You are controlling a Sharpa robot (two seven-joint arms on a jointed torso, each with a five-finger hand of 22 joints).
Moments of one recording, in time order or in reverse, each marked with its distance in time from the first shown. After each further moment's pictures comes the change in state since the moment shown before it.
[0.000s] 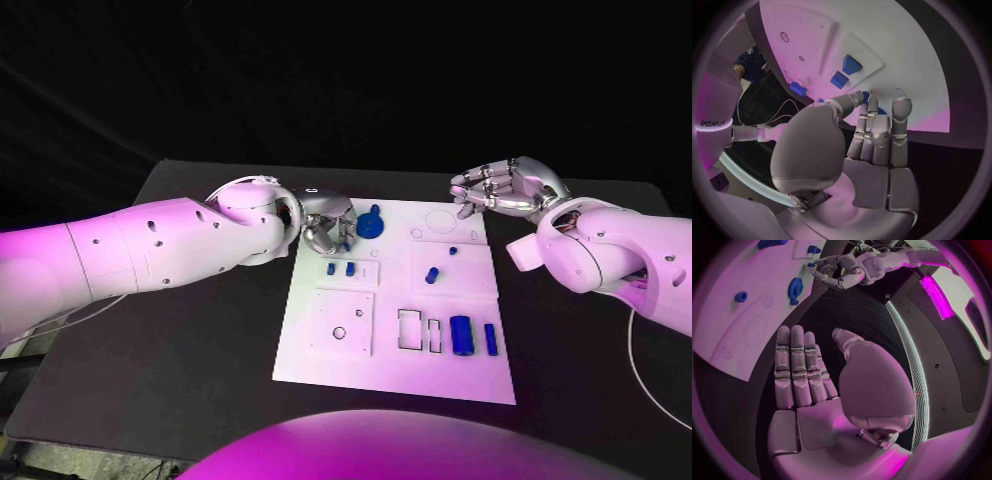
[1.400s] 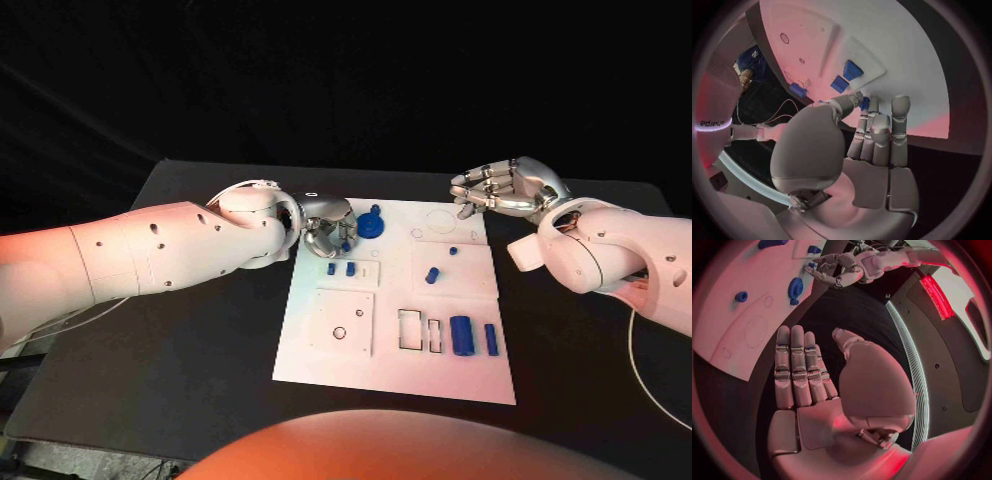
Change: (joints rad) left arm -0.009 0.003 -0.005 -0.007 0.014 -0.003 -0.002; left_hand -0.029 -0.029 0.000 0.000 -0.008 -0.052 0.009 -0.070 -0.014 -0.013 0.013 -0.066 0.000 -0.014 0.014 -0.012 -0.034 0.000 -0.027 0.012 -0.031 -0.039; right arm 0.000 -0.001 0.000 0.000 0.000 0.000 0.000; right_hand 0.000 0.000 0.000 0.000 0.000 0.000 0.000 0.000 0.001 0.000 0.000 0.000 0.000 0.000 0.000 0.000 0.000 0.000 0.000 0.000 0.000 0.000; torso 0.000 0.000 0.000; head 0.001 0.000
